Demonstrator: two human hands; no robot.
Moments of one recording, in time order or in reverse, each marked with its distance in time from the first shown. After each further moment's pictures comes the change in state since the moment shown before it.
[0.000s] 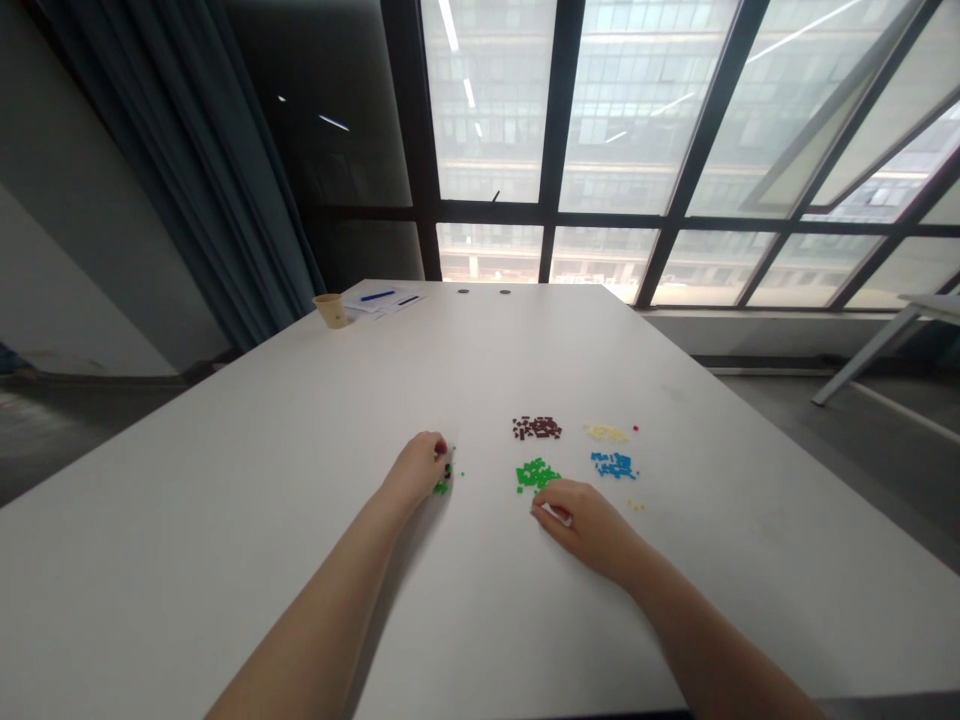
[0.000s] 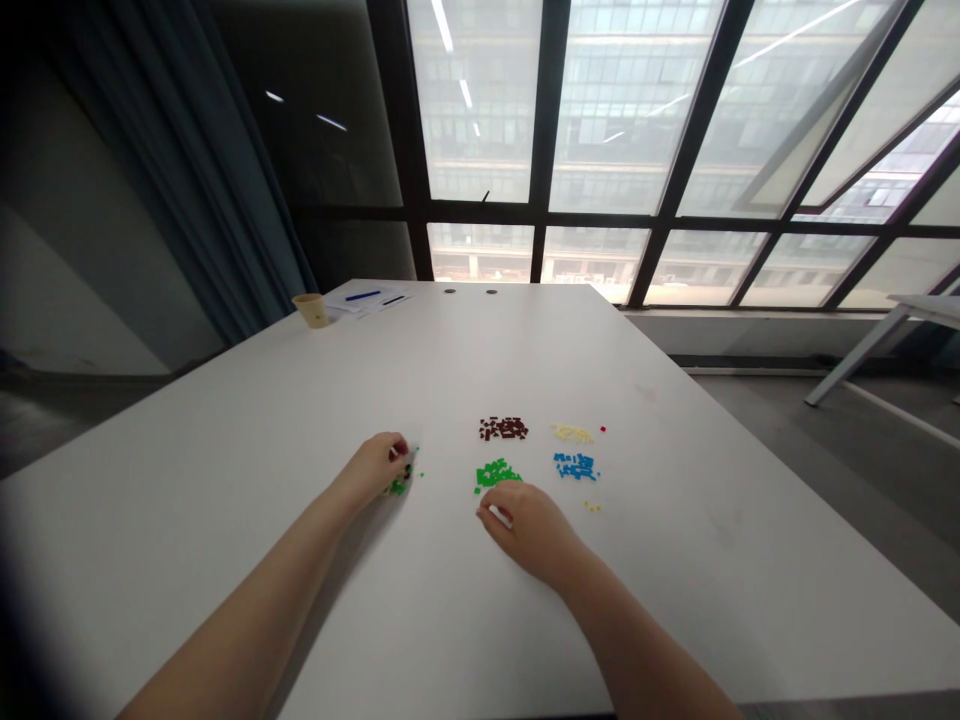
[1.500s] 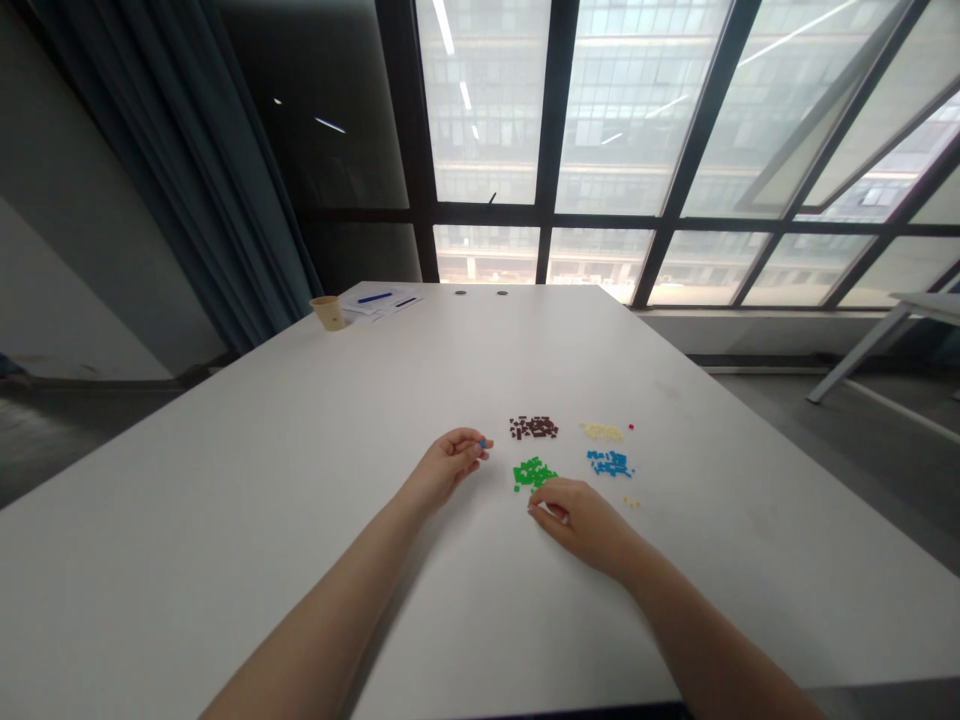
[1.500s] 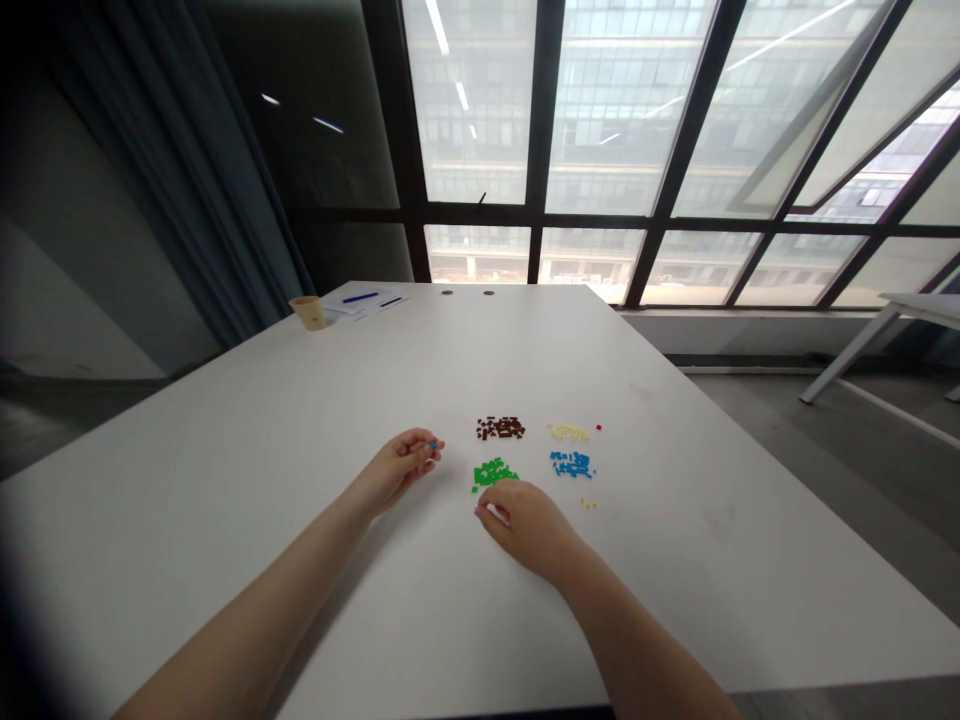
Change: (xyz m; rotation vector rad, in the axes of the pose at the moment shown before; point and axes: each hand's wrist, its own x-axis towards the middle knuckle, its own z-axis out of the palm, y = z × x) left_hand -0.013 0.039 0.010 -1.298 -0.234 -0.067; right_hand 0.000 0.002 0.000 -0.023 -0.003 -0.004
